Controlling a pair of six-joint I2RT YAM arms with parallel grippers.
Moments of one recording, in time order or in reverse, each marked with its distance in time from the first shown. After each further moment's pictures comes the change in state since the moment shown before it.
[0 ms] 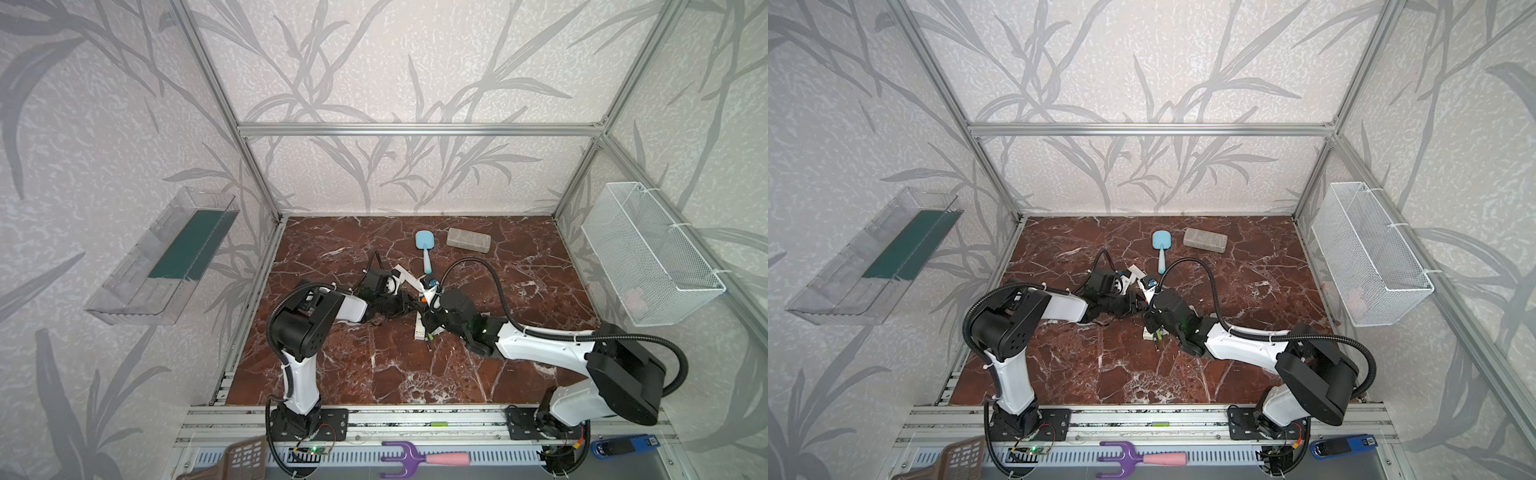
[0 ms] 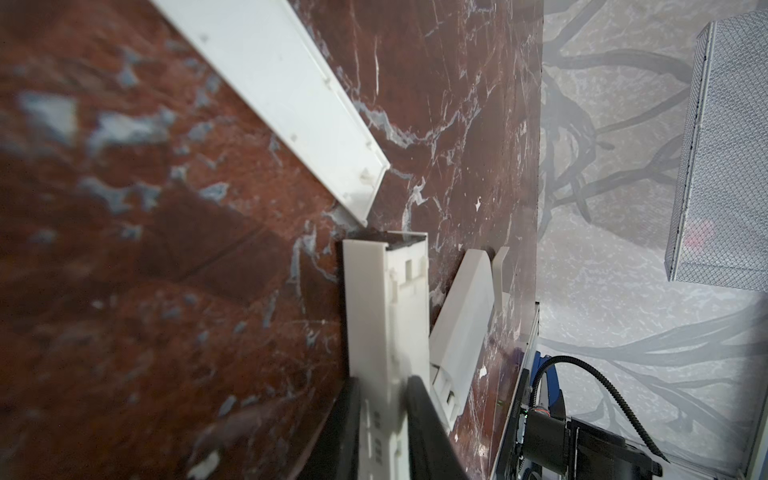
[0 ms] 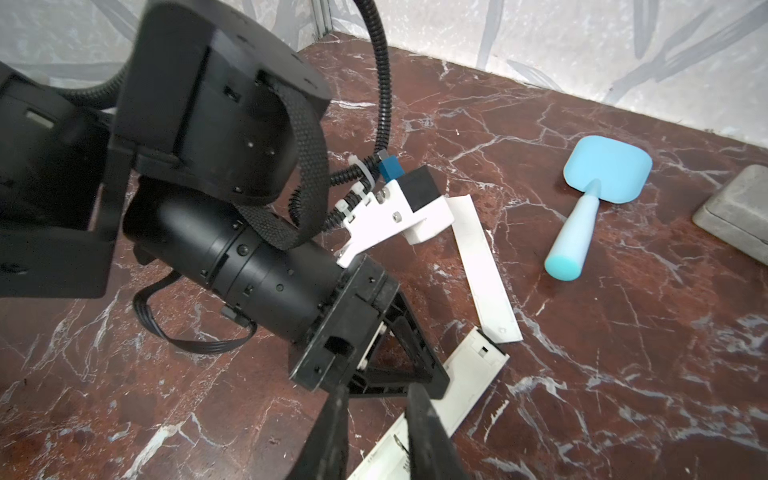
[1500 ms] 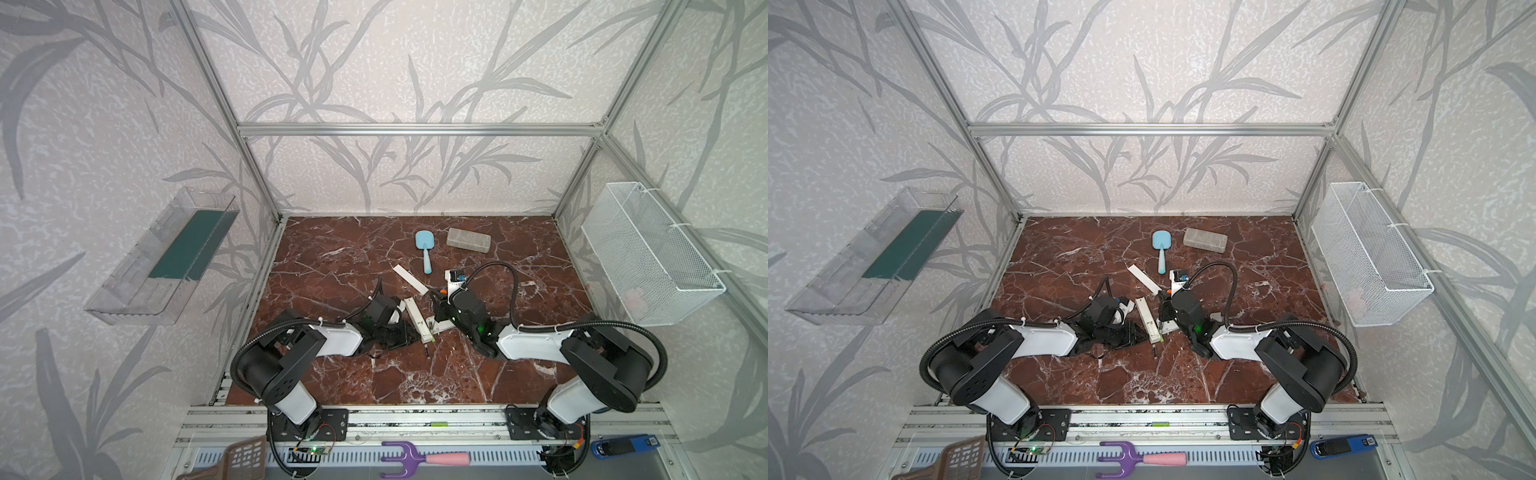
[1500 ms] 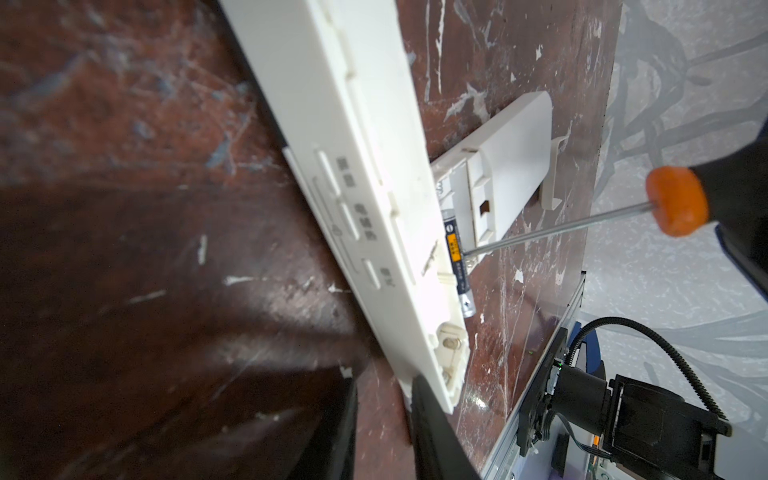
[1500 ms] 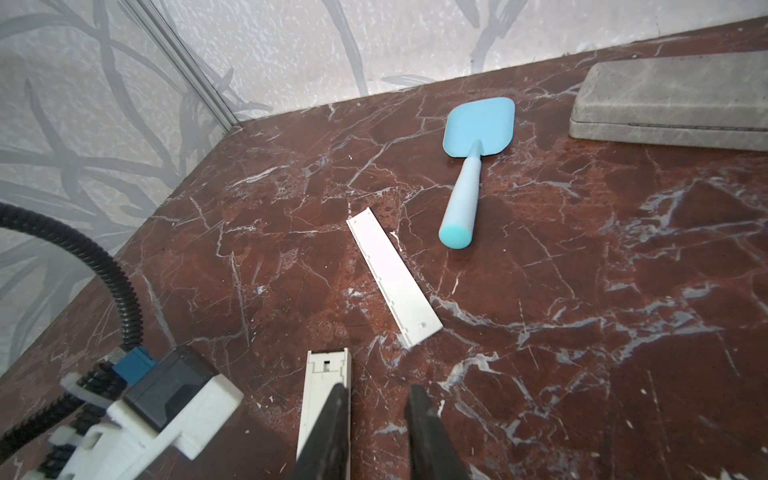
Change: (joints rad) left arm -0.193 -0.298 -0.277 -0.059 -0.212 -0.143; right arm -0.109 0.097 -0.167 0.391 0.076 0.288
